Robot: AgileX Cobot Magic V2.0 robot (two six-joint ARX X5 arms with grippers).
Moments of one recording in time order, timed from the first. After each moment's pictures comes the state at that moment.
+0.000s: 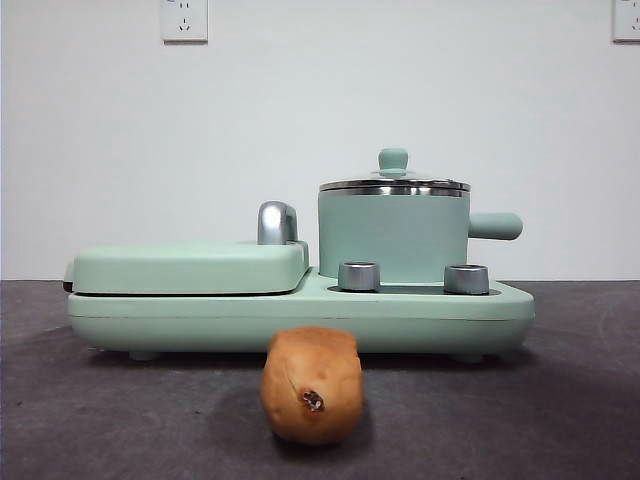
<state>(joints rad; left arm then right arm) -0.10 0.05 0.09 -0.15 0.08 -0.41 -0.05 0.01 0.15 -0.20 -0.18 0.35</state>
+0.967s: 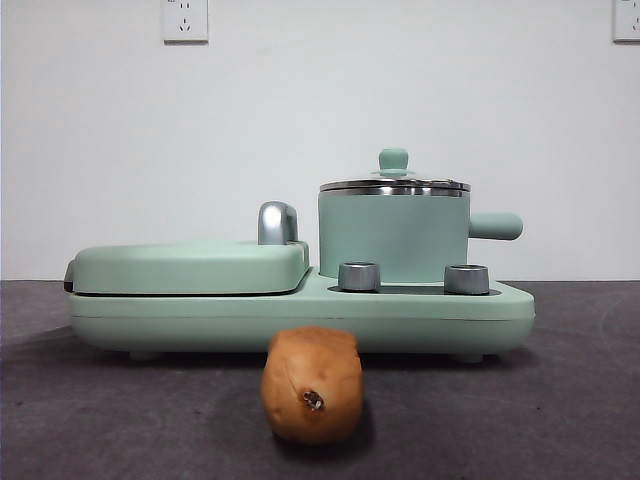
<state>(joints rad) -0.23 0.75 0.86 -0.50 0.52 -0.29 -0.05 0.53 0.87 -0.70 -0.79 0.20</state>
